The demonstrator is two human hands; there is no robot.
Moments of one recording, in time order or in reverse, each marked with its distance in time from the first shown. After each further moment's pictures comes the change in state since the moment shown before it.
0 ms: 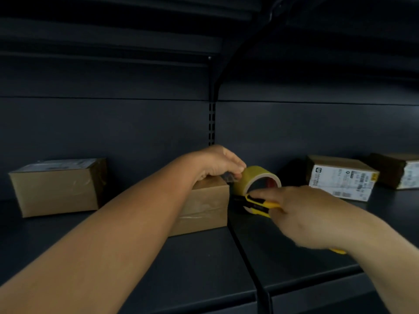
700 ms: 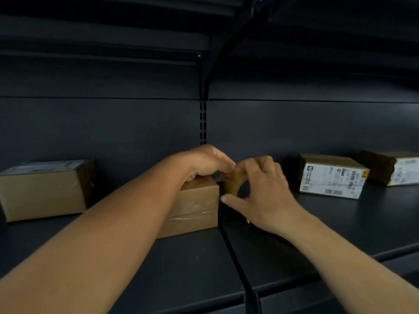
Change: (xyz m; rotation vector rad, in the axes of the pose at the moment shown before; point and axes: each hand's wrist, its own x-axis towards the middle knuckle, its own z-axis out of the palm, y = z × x) left_hand 0.000 0.000 -0.001 0.050 0.003 -0.031; right_hand 0.053 0.000 0.033 0.176 0.591 -0.091
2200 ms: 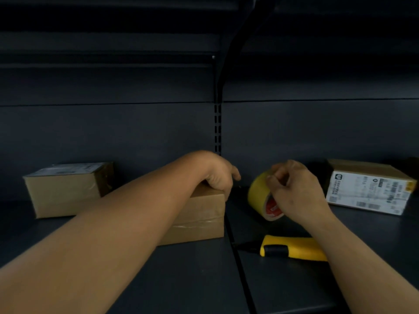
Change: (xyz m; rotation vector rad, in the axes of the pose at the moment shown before) left_hand 0.001 0.027 0.003 0.845 -0.287 -0.233; right_hand 0.037 0.052 0.018 0.398 0.183 0.163
